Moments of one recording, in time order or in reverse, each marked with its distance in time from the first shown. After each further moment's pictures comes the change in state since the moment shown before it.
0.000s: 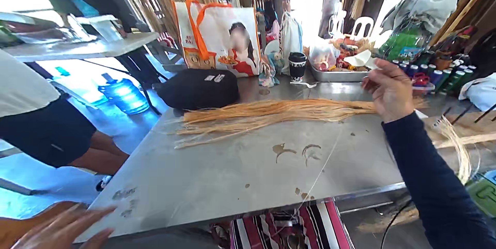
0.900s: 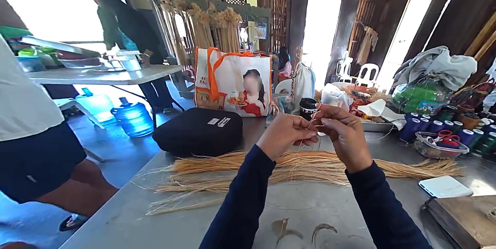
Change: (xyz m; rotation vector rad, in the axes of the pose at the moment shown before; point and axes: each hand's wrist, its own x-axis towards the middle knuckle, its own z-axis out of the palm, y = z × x) left_hand 0.319 0.311 0.030 -1.142 -0.278 0.289; right_hand 0.041 0.054 0.125 0.116 -0.319 0.031
